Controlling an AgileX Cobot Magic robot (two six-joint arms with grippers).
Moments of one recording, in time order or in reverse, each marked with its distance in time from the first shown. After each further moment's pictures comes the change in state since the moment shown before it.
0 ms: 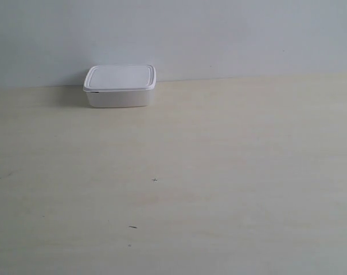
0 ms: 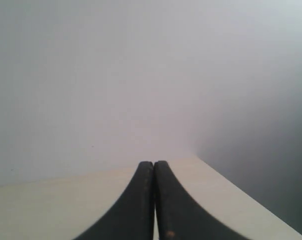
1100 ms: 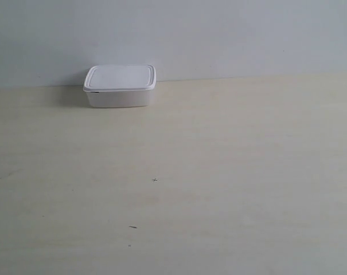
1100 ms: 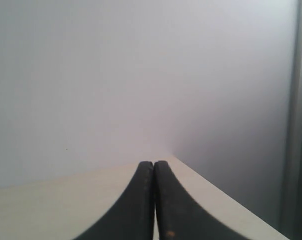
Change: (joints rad) left arm 0.070 0.000 0.000 0.000 0.000 0.000; right arm -0.087 0.000 0.000 0.000 0.000 0.000
